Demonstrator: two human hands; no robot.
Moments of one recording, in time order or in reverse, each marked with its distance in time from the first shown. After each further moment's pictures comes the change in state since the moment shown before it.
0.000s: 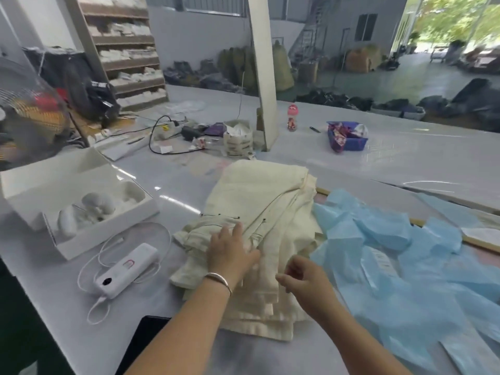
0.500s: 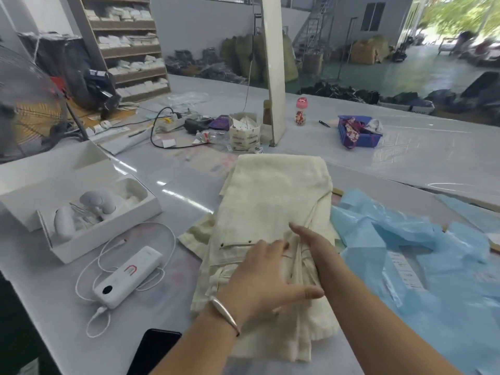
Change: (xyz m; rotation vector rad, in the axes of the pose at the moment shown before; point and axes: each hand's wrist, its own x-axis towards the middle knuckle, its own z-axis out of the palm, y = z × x) left_hand -0.023 0.020 -0.037 -0.229 -0.346 0.258; right_hand 0.076 -0.041 0.009 0.956 -0.126 0.522
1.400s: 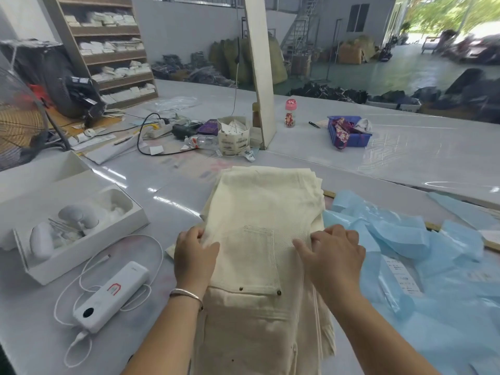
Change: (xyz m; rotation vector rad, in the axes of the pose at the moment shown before) left_hand 0.057 -0.096 -0.013 -0.335 0.675 -0.358; right_hand 0.011 -0.007 -0.029 -1.453 0.684 -0.521
